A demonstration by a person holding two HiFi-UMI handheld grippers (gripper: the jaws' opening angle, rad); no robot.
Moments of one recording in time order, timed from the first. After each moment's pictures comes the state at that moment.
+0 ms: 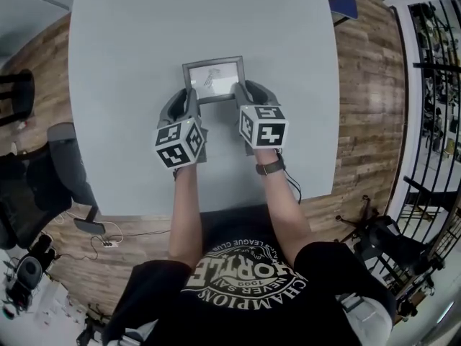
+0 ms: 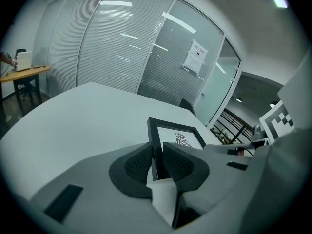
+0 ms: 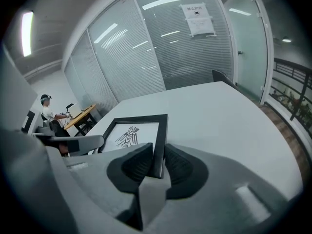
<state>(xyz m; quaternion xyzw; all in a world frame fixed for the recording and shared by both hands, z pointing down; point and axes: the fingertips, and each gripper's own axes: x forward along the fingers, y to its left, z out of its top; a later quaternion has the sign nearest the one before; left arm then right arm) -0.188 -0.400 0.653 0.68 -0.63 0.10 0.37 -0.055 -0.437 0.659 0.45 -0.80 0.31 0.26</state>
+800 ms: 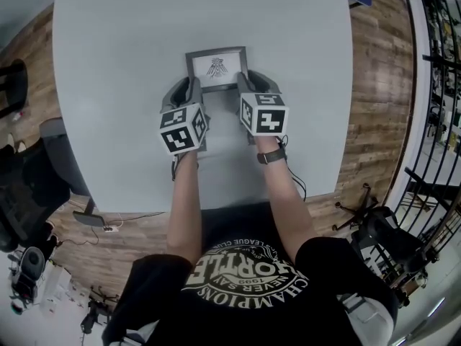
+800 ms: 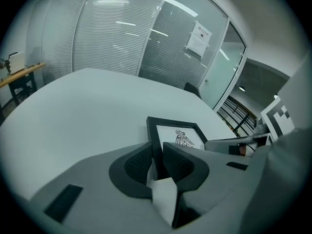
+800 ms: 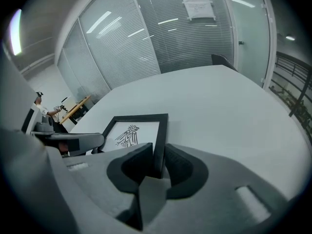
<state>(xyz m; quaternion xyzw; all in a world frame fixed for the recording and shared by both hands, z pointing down) -0.177 -0.423 0.736 0.66 -0.61 0.17 0.40 -0.047 -0.457 0.742 0.44 -0.77 0.34 0.31</state>
